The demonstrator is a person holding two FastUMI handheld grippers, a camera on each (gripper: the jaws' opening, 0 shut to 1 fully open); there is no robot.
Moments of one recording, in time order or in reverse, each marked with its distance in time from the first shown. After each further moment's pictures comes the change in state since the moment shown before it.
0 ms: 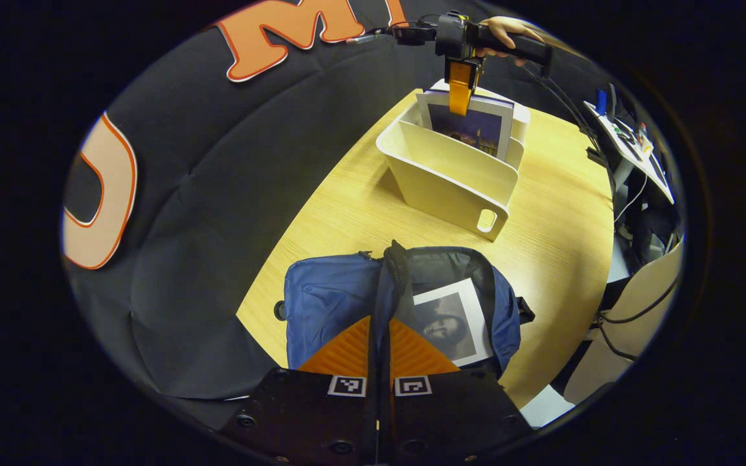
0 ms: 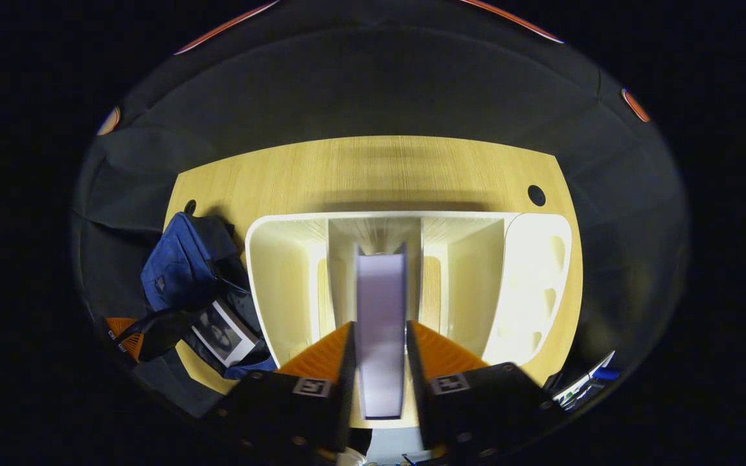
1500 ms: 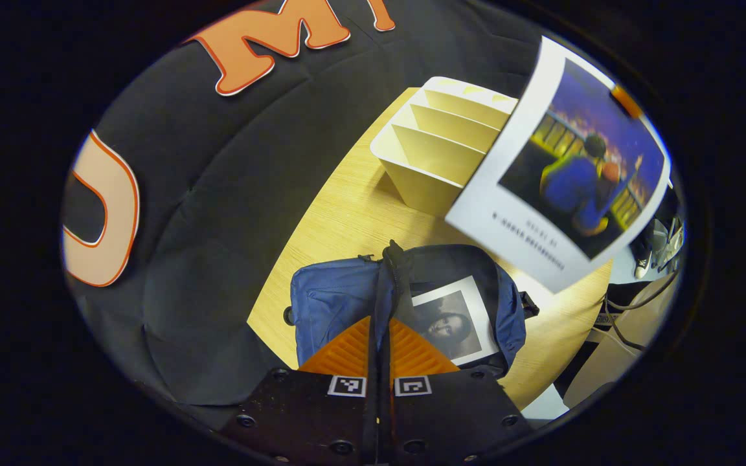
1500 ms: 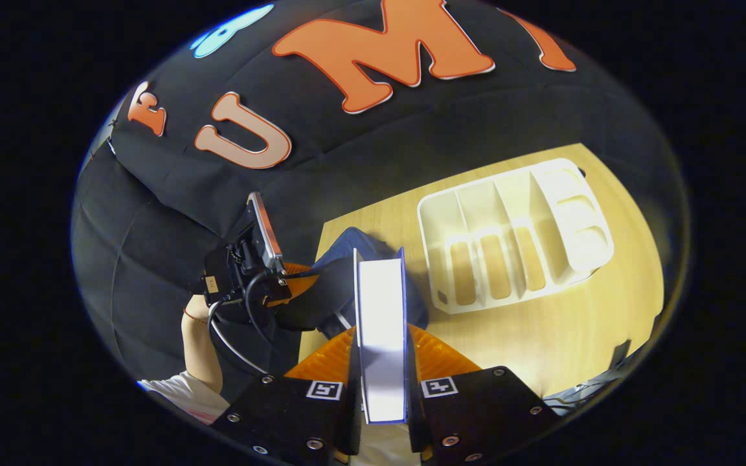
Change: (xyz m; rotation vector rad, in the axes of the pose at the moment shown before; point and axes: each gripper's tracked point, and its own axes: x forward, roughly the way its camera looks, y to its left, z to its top) left arm -0.008 -0.001 0.008 0.059 -0.007 0.040; right arm -0.159 0.126 -0.163 0.195 -0.386 0.593
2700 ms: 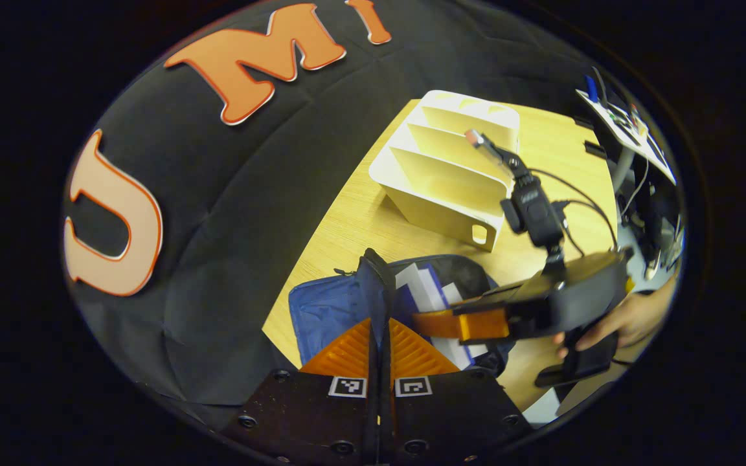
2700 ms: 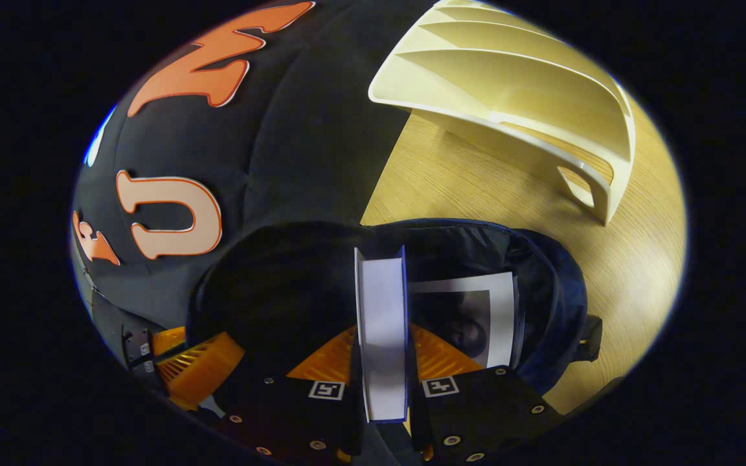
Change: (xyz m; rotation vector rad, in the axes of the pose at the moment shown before) left arm -0.028 -0.016 0.021 0.013 -0.043 0.074; right arm 0.288 0.056 -0.051 0.604 -0.164 0.161
